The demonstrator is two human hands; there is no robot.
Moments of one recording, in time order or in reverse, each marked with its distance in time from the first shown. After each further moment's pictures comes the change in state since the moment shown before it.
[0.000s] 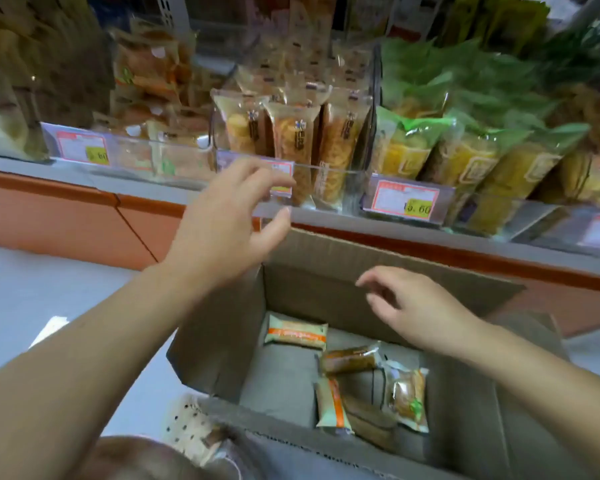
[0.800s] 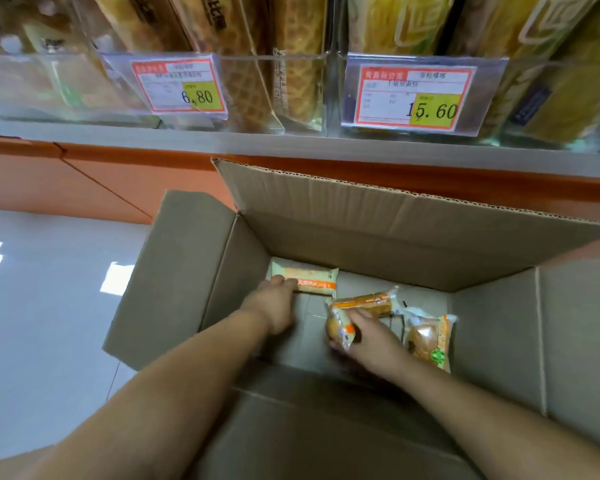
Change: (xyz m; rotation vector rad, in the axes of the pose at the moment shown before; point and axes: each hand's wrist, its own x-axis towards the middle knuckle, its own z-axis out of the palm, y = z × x) left_hand -0.123 -0.032 0.218 0.161 -1.205 -0.557; right_hand -0.014 0.071 0.216 0.594 -0.377 0.348
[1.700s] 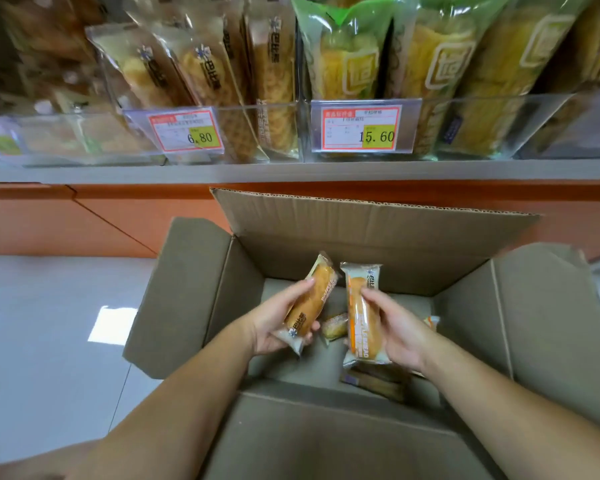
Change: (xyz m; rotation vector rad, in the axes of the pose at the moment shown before) left_hand -0.052 0.034 -0.026 -1.616 -0.419 -0.031; right_hand -0.038 -0.030 -0.048 1.307 -0.003 0.264
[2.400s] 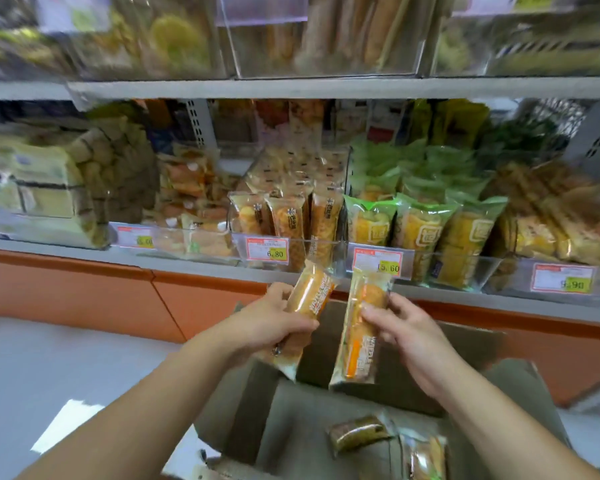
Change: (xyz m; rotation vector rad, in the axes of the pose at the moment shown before) left_hand -0.178 0.095 0.032 0.670 0.286 0.552; right_hand -0.144 -0.092 0.130 -0.454 0.039 -0.688
